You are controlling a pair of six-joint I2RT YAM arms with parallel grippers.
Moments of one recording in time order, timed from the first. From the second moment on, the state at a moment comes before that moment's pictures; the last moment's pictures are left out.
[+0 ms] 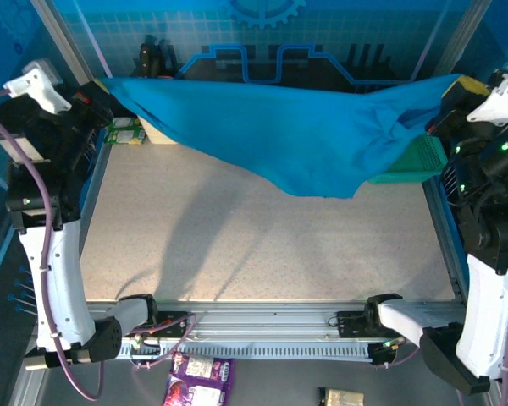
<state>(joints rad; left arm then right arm) 0.19 1.14 1.79 -0.59 0.25 -0.57 0.12 1.11 1.99 -0.75 0.28 0.10</state>
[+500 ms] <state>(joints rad) 0.13 1.80 1.93 -0.56 0.34 -0.58 0.11 1.76 2.10 -0.71 0.17 0.09</state>
